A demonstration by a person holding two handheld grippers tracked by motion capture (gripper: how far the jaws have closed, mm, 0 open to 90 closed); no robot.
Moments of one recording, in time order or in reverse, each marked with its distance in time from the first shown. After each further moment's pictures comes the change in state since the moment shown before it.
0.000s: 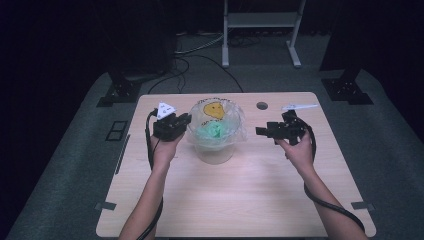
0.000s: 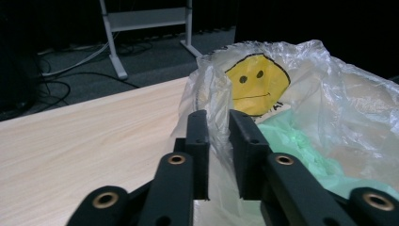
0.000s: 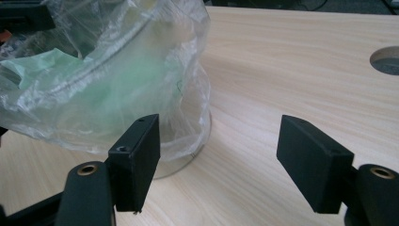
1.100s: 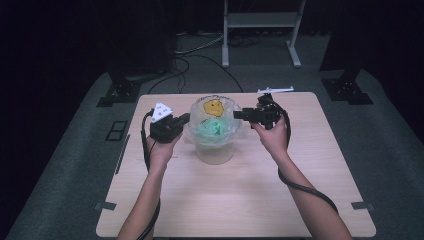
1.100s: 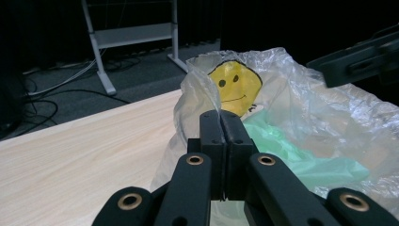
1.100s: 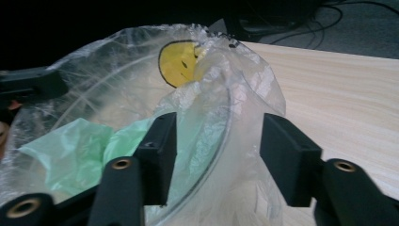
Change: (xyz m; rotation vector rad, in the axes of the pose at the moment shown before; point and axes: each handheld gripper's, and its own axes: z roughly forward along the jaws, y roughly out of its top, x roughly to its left) left arm -0.003 0.005 -0.016 -0.059 -0.059 0.029; right arm 0.045 0.053 0.044 -0.038 0.026 0.016
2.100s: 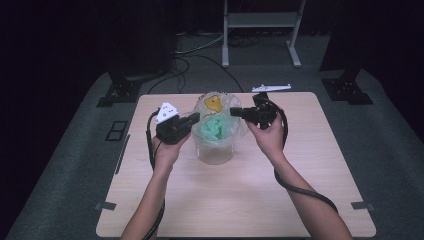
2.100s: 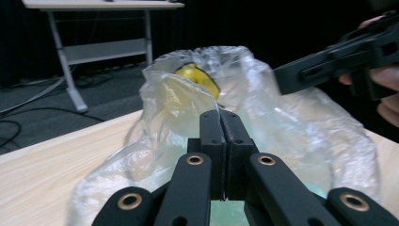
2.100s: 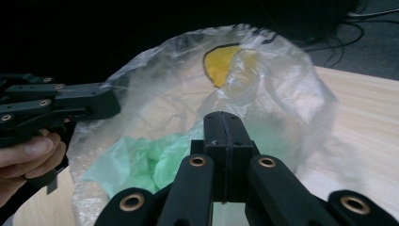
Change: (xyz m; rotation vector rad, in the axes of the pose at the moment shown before) left arm -0.027 0.010 0.002 -0.051 -0.127 0.017; right arm 0.041 0.009 -0.013 -0.030 0.067 -0.055
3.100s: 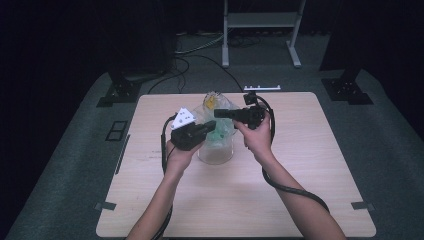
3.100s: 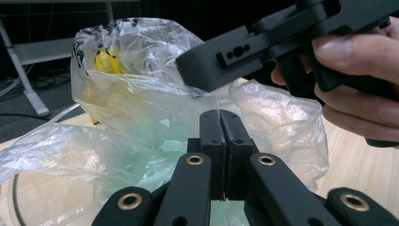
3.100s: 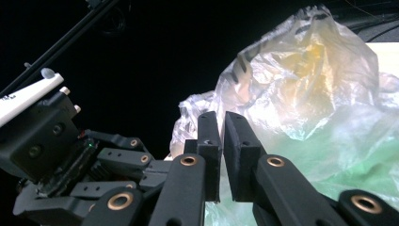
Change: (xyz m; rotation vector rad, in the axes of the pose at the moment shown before) left arm -0.026 -0.007 0.017 0.028 -0.108 0.030; right arm 0.009 0.002 0.023 -0.013 0.266 0.176
